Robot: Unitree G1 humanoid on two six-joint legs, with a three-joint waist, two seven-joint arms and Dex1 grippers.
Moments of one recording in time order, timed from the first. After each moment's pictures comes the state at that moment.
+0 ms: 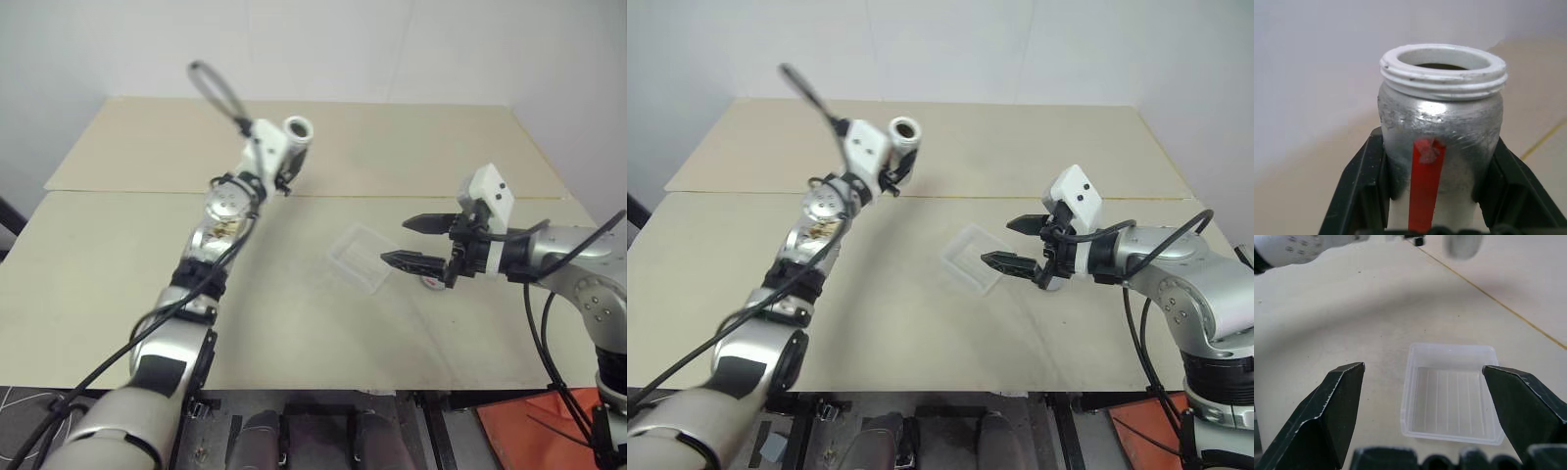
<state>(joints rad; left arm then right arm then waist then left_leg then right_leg) -0.91 0.24 0.07 0.51 -0.24 0.25 -0.29 -0.52 -0.85 -0.10 -0.42 0.72 0.97 0.78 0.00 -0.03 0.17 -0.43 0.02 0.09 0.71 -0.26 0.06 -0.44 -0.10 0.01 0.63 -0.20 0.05</state>
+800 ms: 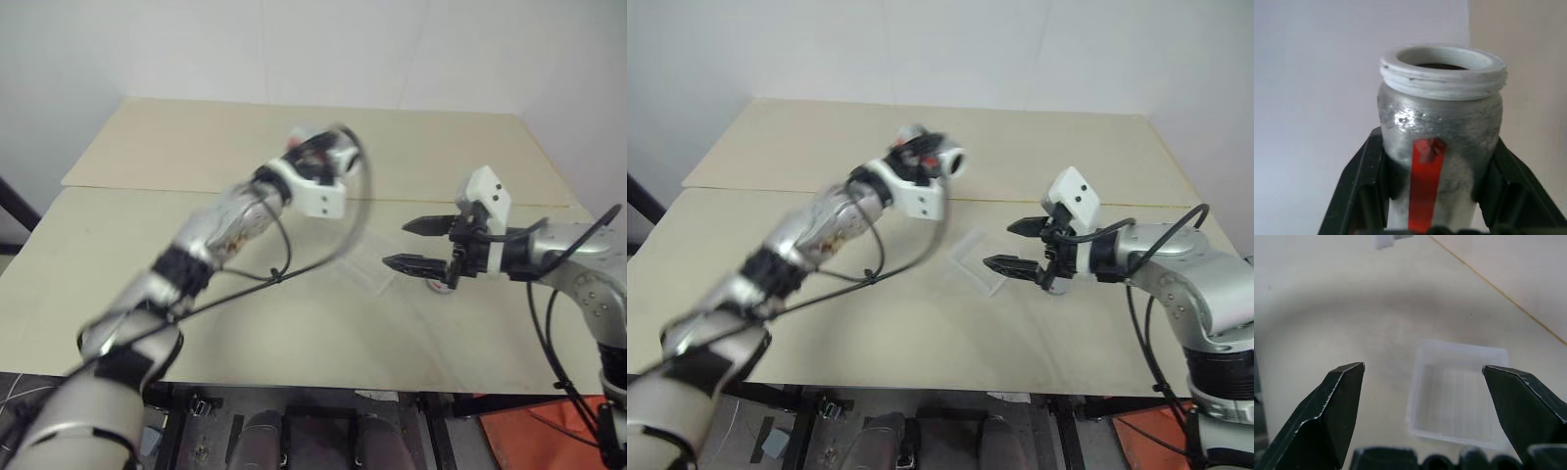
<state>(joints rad) -1.32 0.51 -0.78 0.66 0.91 -0.50 0.15 -0.54 -0.95 -0.06 -0.37 0.67 0.95 0.88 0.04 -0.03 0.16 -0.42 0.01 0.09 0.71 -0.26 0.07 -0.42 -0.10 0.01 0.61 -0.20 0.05</state>
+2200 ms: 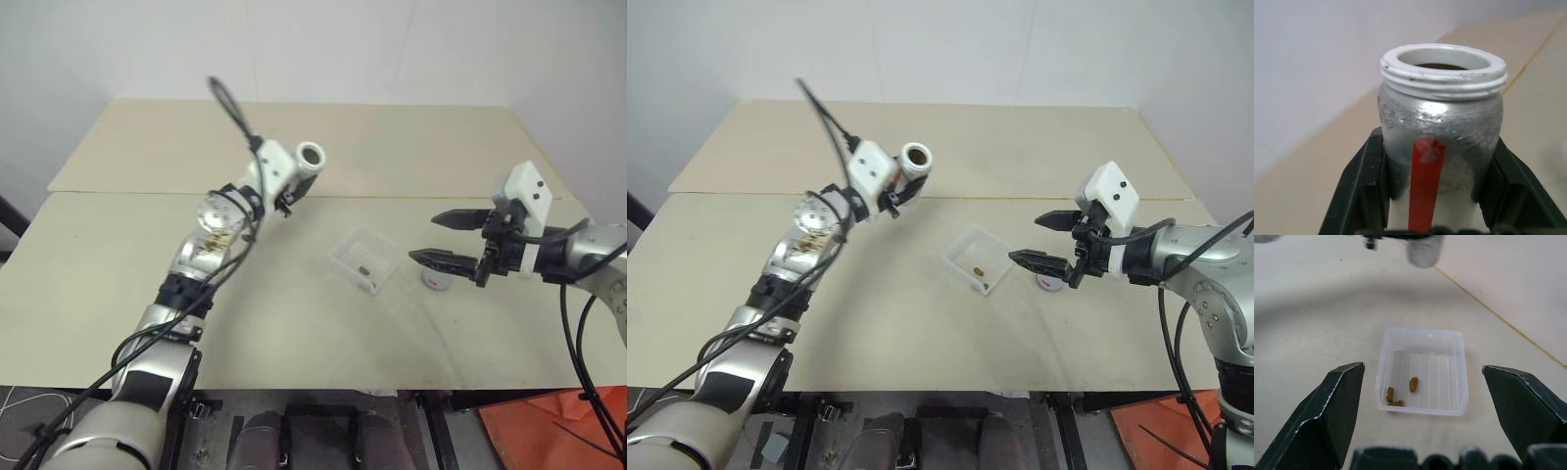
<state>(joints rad) -0.84 0.36 -0.09 0.36 -0.18 0.20 -0.54 -0.44 -0.95 -0.18 -0.37 0.67 0.86 0.87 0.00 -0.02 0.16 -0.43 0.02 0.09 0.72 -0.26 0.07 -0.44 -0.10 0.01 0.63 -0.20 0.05</state>
